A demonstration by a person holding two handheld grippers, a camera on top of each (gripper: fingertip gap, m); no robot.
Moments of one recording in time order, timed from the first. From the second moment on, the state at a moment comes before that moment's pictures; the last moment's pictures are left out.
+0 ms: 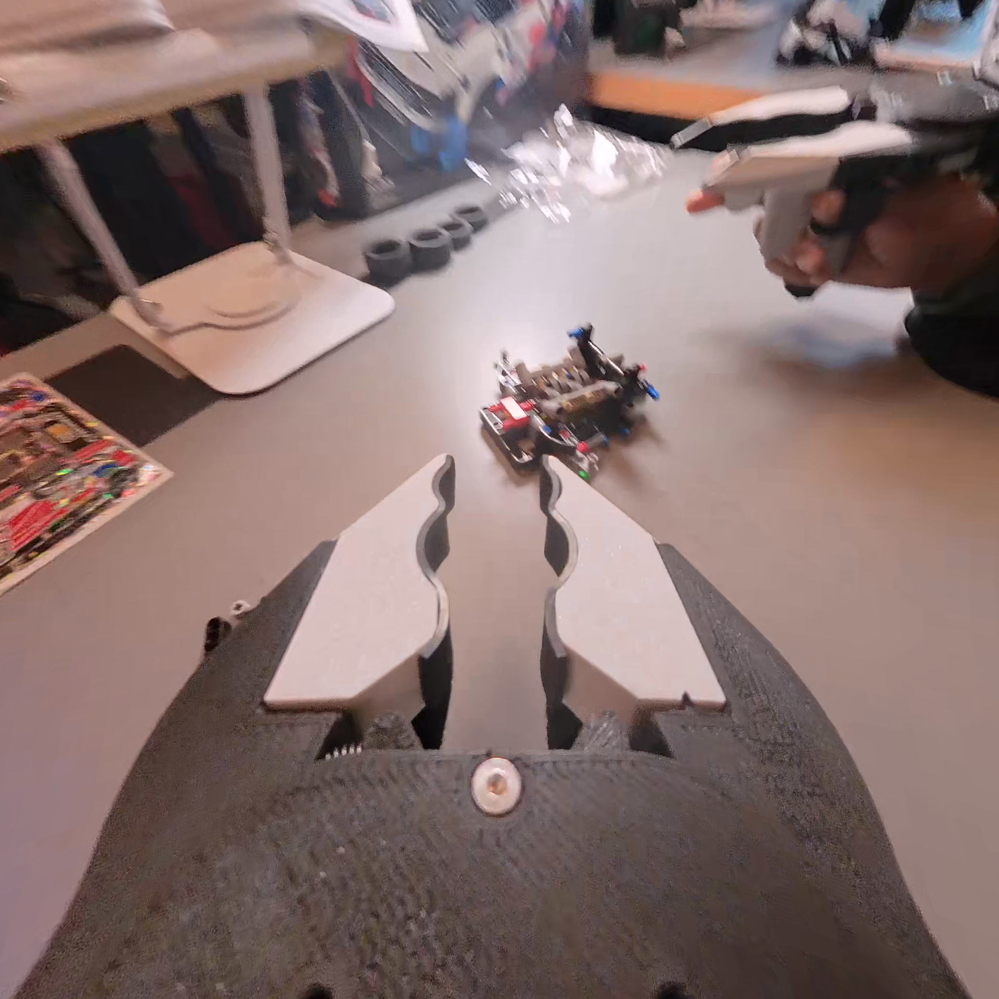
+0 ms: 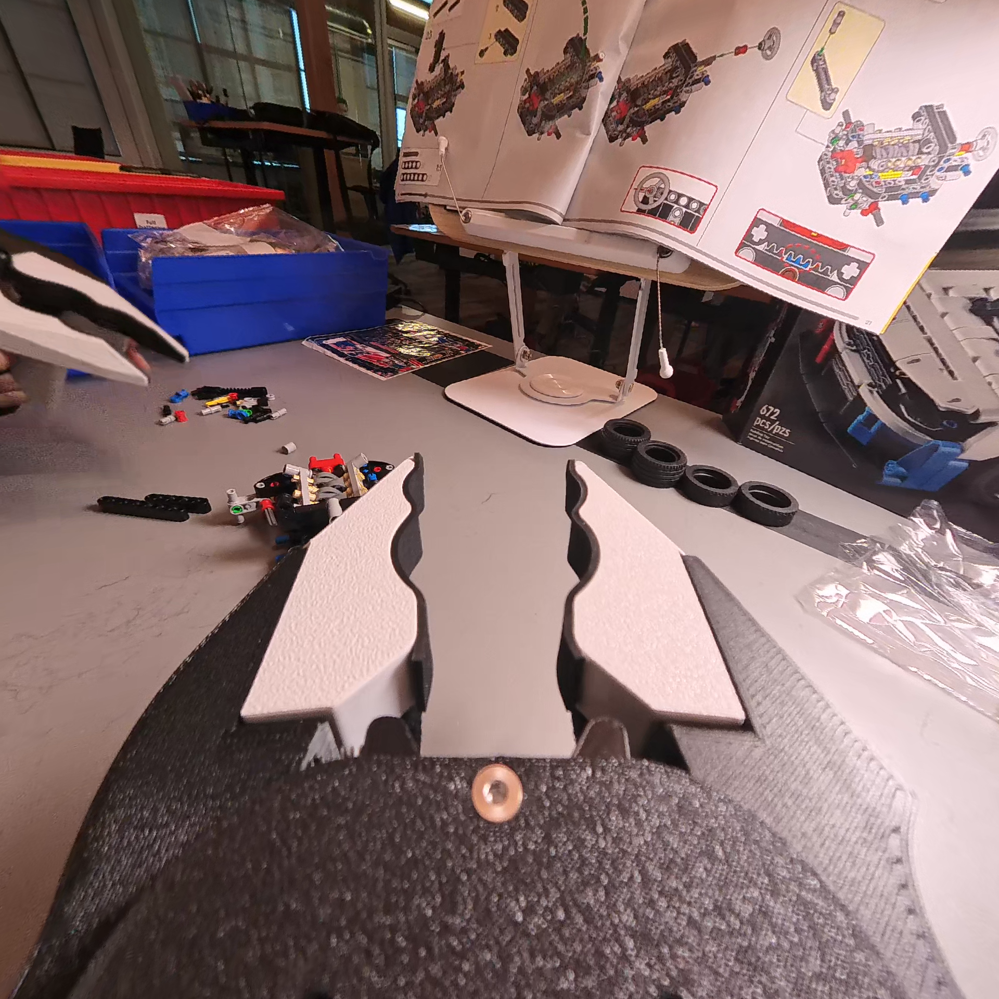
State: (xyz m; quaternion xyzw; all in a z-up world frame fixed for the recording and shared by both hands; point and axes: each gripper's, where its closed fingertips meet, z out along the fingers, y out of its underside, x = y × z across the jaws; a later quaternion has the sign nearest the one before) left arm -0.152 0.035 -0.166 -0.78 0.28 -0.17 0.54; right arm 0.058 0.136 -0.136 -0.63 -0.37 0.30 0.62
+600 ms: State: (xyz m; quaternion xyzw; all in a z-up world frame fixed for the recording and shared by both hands) left arm -0.294 0.046 -0.142 -0.76 0.00 -0.02 0.65; right arm 0.059 0.136 -0.136 -0.62 -0.37 0.30 0.62
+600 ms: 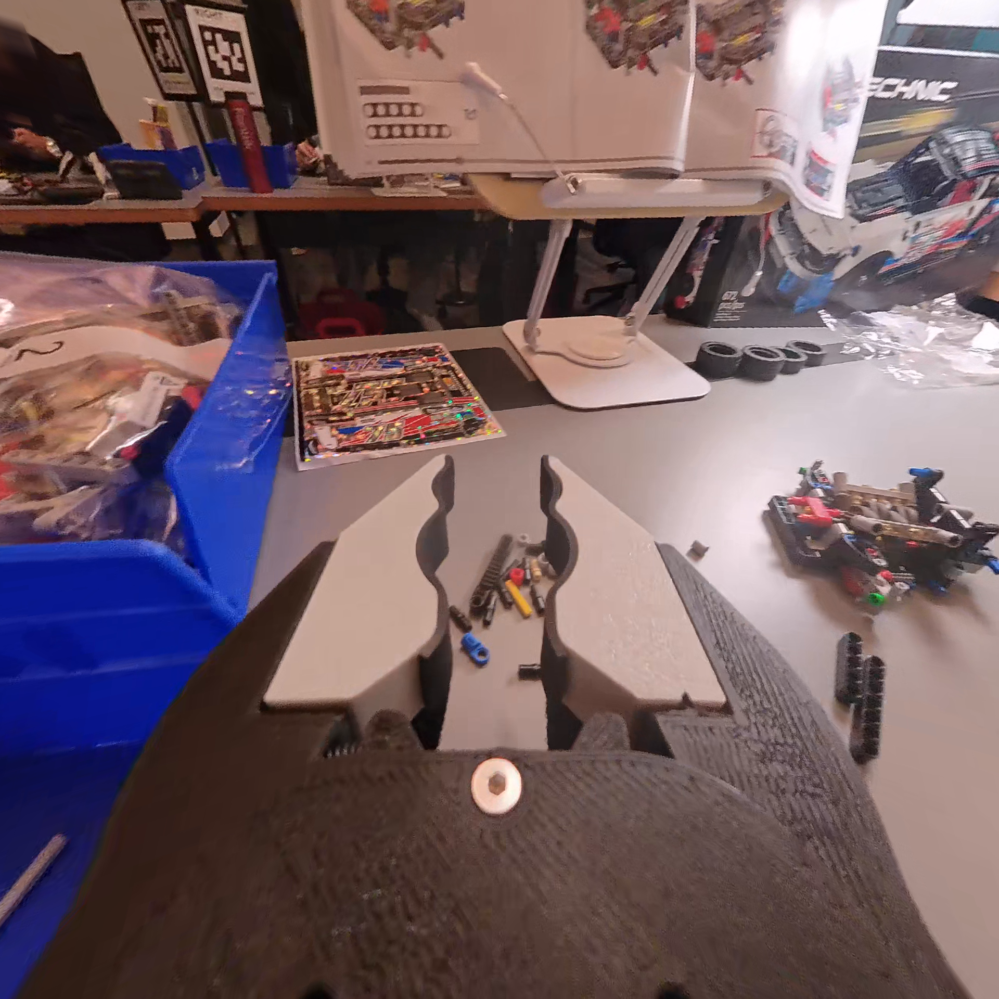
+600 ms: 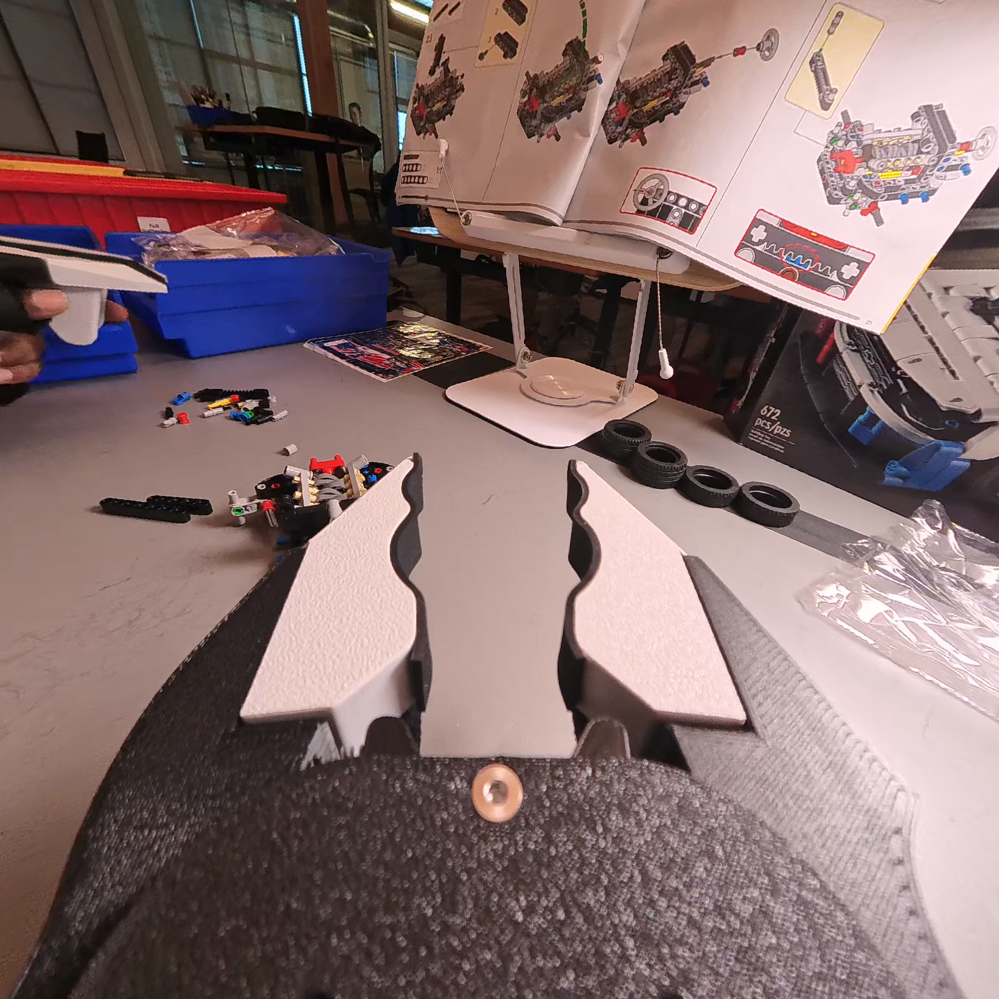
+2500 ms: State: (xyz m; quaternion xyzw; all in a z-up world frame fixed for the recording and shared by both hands) left arm -0.266 0.013 -0.247 -0.91 0.21 -0.05 0.37; right arm 0.058 0.140 -0.147 -0.64 -0.38 0.29 0.61
